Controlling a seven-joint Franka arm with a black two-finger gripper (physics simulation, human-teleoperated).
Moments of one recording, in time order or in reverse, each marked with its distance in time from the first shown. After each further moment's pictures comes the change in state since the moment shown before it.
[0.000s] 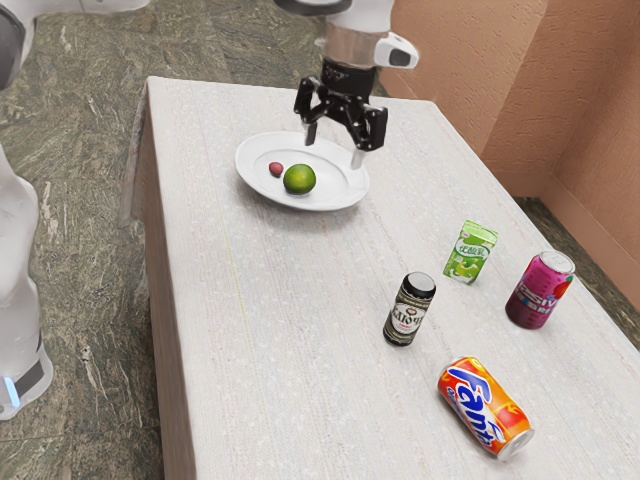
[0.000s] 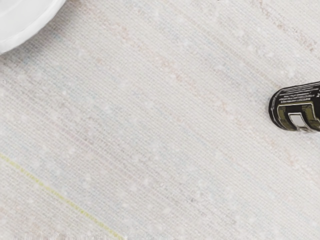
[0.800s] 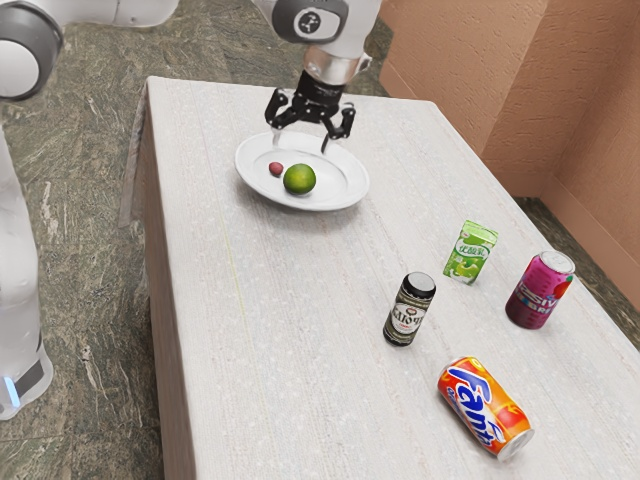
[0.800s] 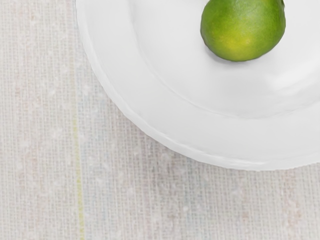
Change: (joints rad) arm 0.295 0.059 -0.057 -0.127 0.148 0.086 -0.590
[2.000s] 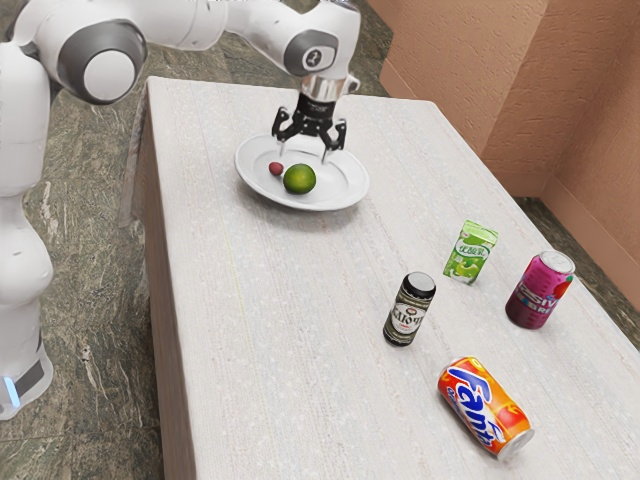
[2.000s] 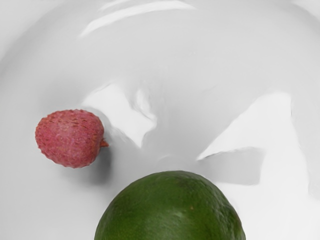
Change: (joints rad) arm 0.252 0.316 0.003 0.083 -0.077 0.274 0.405
